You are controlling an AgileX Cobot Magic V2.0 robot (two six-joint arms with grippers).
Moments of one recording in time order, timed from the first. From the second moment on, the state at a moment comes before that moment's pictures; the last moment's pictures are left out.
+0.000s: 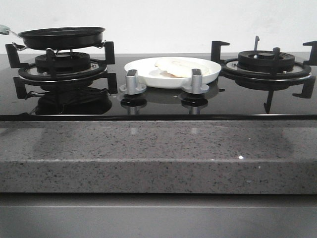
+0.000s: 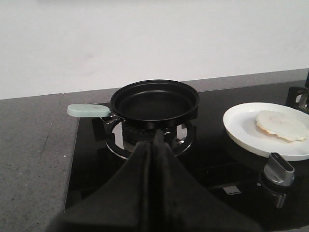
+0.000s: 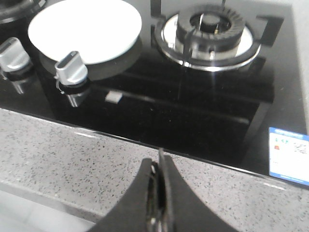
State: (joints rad) left arm -0.14 0.47 -0.53 -0.45 0.27 0.47; right arm 0.17 0.41 -0.54 0.14 0.62 -0.11
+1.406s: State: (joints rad) left arm -0.14 0.47 -0.51 -0.14 0.27 0.18; right arm 0.17 0.30 -0.51 0.14 0.57 -0.11
